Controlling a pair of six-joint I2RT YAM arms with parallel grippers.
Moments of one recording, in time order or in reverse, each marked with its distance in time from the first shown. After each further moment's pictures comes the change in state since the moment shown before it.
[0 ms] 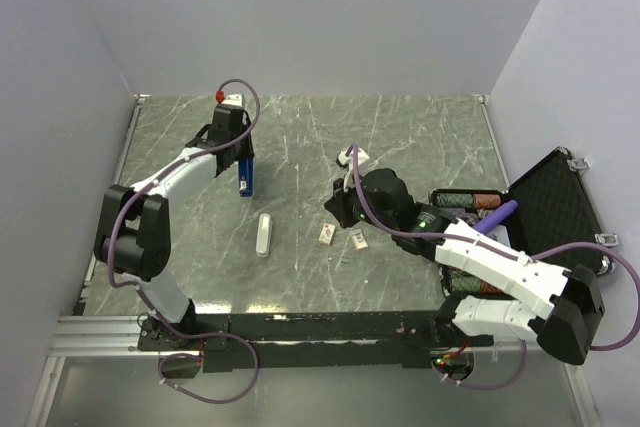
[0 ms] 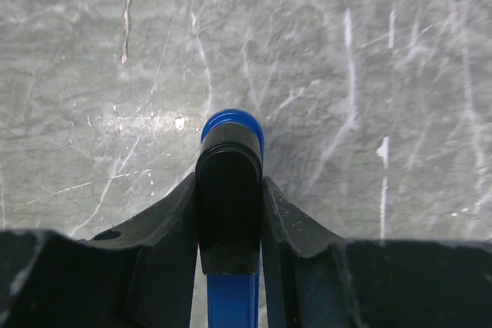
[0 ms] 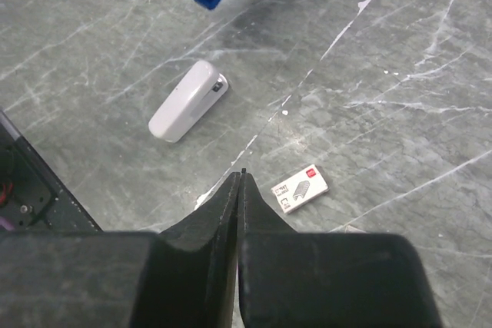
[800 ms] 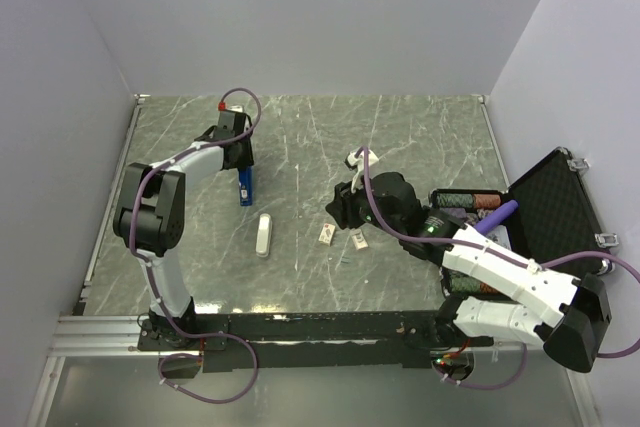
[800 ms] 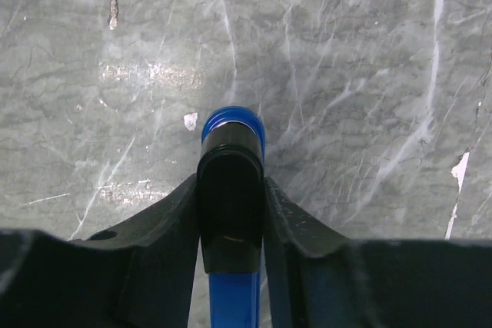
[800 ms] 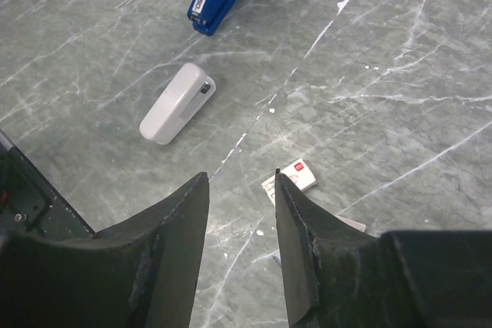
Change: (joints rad) left arm 0.043 0.207 0.063 -0.033 0.025 -0.026; right arm -0.003 -0.062 -0.028 -0.017 0.046 0.016
